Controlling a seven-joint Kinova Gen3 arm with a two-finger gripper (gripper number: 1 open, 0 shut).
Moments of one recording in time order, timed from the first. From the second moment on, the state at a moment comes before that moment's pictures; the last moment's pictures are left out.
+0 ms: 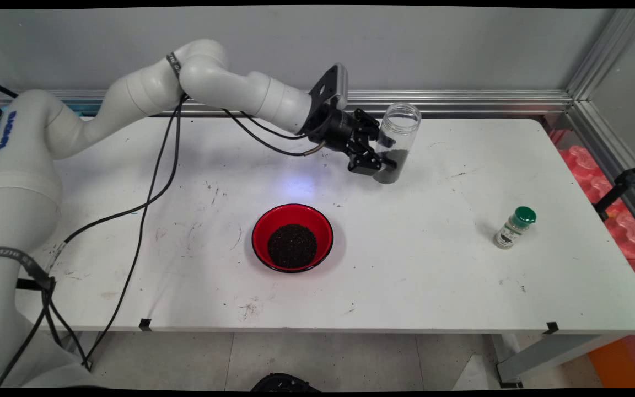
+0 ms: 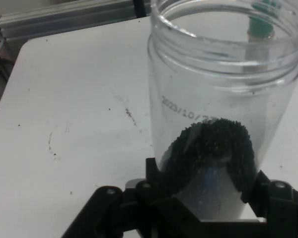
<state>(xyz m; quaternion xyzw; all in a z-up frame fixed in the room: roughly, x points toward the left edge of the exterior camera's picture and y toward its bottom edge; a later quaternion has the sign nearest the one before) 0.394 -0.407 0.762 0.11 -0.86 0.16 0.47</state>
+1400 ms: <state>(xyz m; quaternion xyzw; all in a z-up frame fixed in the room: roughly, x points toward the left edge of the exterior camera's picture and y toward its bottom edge) 0.374 -0.447 0.706 0.13 -0.86 0.13 0.48</state>
